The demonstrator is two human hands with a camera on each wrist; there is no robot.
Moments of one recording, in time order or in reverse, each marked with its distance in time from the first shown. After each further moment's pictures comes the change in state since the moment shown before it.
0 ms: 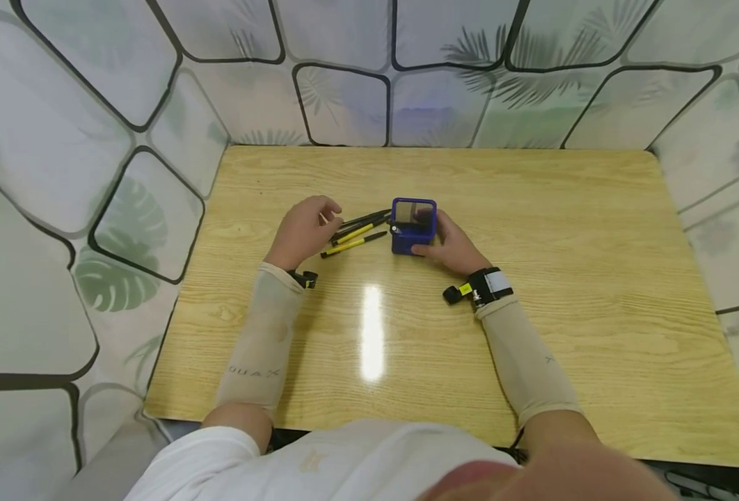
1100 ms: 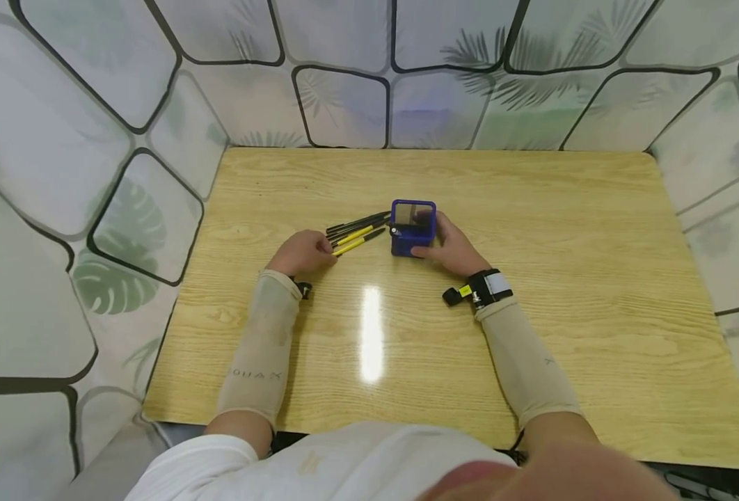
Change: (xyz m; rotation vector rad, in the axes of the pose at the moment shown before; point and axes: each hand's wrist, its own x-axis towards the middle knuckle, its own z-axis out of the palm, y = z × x) left_hand 0.000 -0.050 0.026 0.090 -0.320 -0.207; right_hand 0.000 0.004 -0.001 -0.015 0.003 0.000
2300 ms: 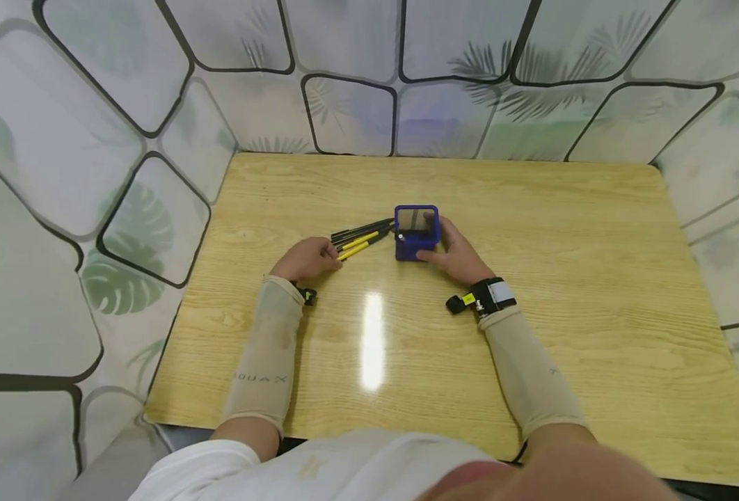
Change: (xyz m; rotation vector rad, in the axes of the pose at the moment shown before) left_hand 0.003 -0.013 0.003 -0.069 -0.028 0.056; right_hand 0.001 0.000 0.003 -0.008 0.036 -0.032
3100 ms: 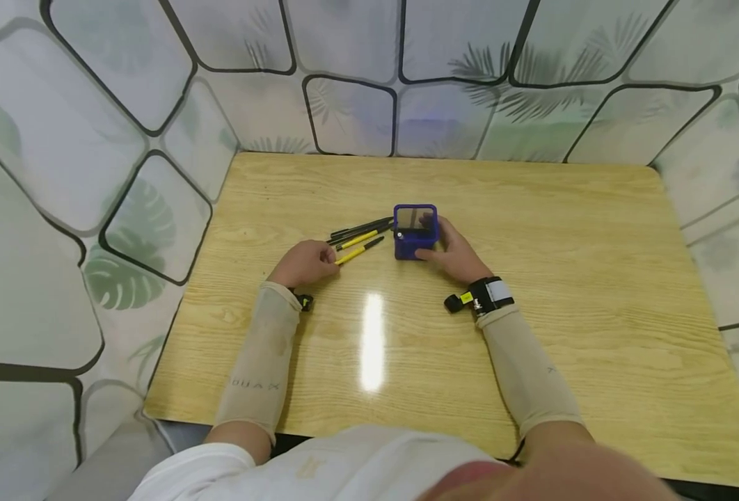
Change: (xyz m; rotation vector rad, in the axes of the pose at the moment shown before) left_hand -0.012 0.001 0.007 0.024 0.067 0.041; right_hand 0.001 0.000 -0.002 -0.027 0.007 0.004
